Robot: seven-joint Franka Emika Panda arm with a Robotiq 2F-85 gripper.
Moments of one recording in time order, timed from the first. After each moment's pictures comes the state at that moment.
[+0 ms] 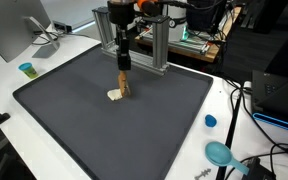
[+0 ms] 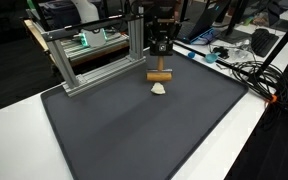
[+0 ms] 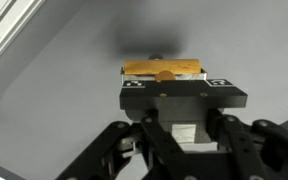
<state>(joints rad) 0.10 0.13 0.01 -2.18 -0.17 2.44 0.96</state>
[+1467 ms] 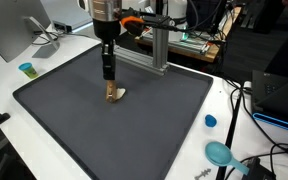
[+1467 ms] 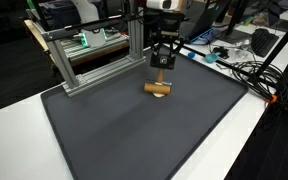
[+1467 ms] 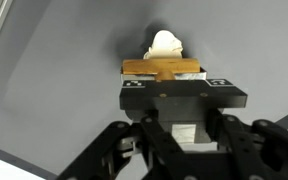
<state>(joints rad) 0.12 0.30 -0.05 -2.00 -0.27 2.39 1.13</state>
